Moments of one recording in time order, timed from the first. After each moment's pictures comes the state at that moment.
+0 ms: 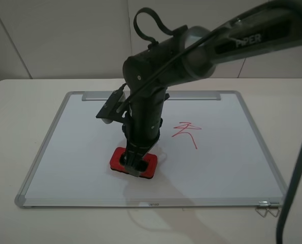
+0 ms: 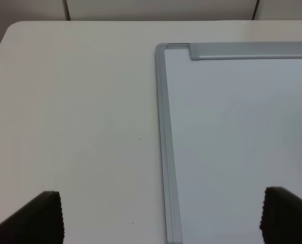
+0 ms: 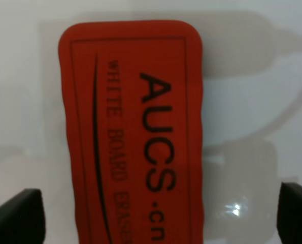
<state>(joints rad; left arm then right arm) -0.06 -0.01 -0.50 0.00 1.07 -0.02 0.84 2.12 -1.42 -0.02 0.88 -0.41</state>
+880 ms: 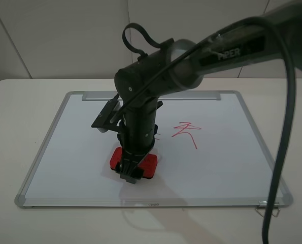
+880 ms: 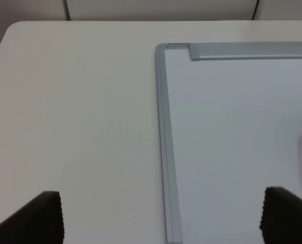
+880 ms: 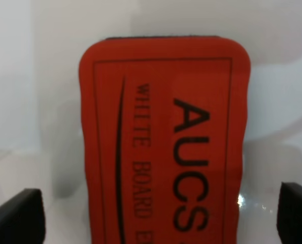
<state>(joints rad) -0.06 -0.01 -0.50 0.00 1.07 -0.02 0.86 2.16 -1.44 -0.02 0.87 -0.40</state>
